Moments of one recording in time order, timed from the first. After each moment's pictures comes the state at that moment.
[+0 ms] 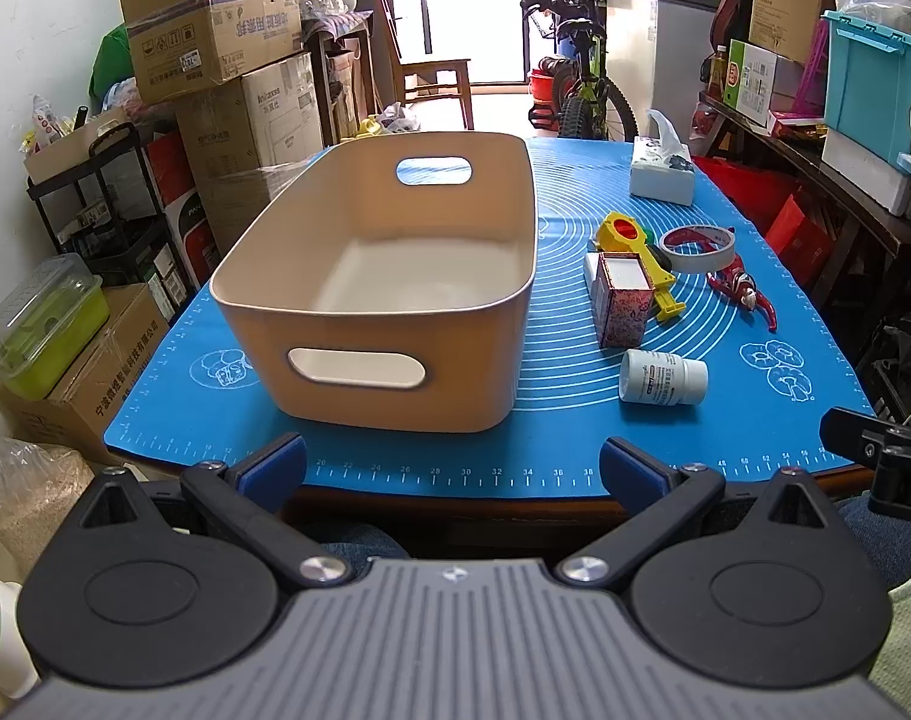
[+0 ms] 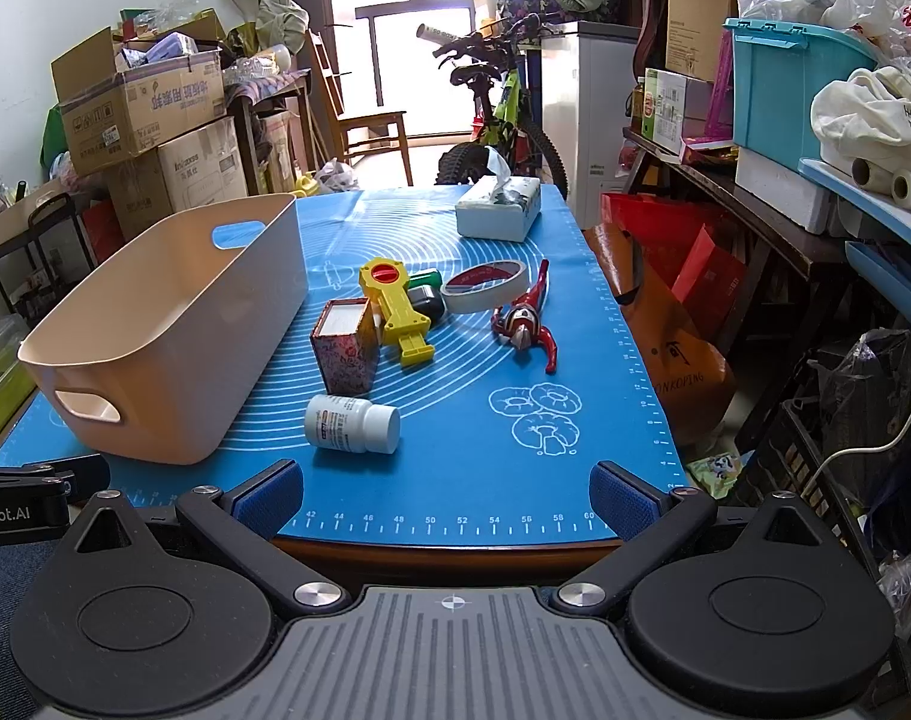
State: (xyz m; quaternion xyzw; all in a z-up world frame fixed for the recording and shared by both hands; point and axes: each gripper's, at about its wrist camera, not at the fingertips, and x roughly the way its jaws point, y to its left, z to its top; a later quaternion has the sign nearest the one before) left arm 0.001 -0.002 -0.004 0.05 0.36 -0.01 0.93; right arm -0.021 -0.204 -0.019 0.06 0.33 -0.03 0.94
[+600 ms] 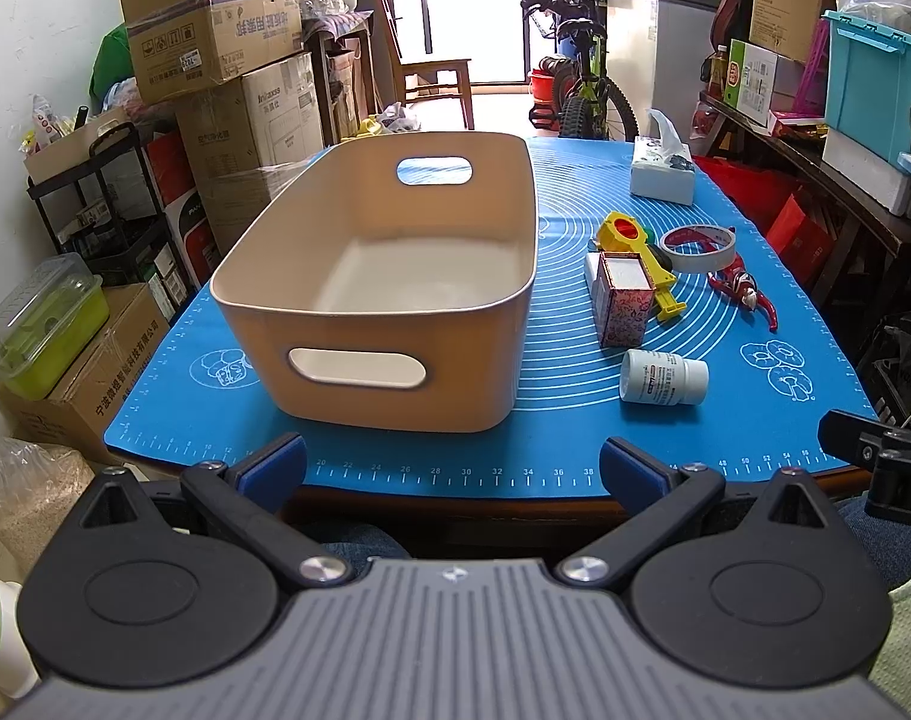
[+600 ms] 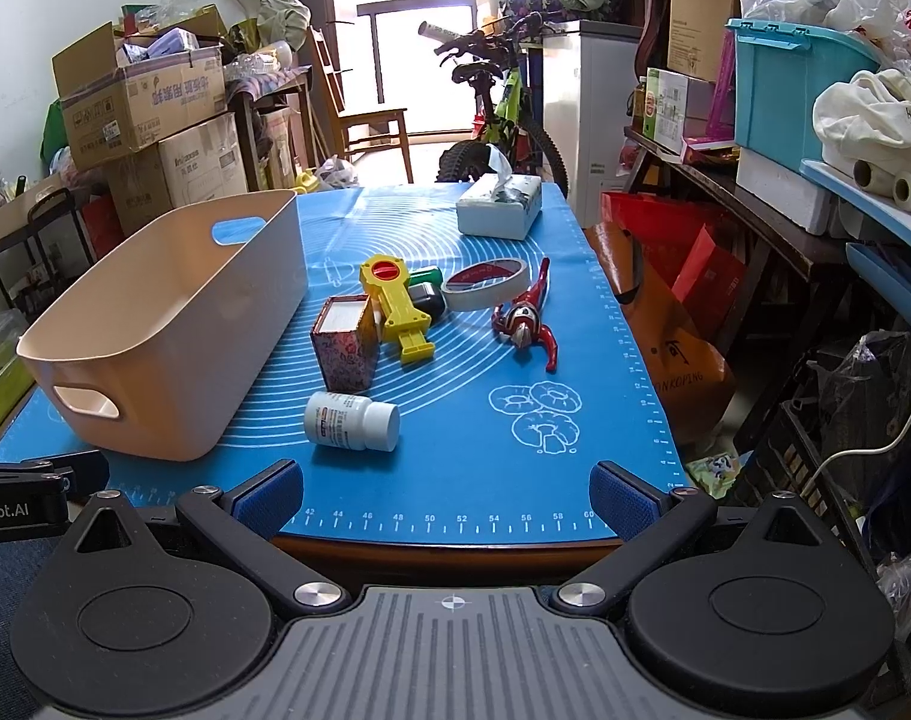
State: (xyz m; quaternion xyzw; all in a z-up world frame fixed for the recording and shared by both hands) left arm 0.001 -0.002 -0.004 0.05 0.36 -0.01 0.93; right arm -0.020 -0.201 -0.025 0.05 0.33 -0.03 0.94
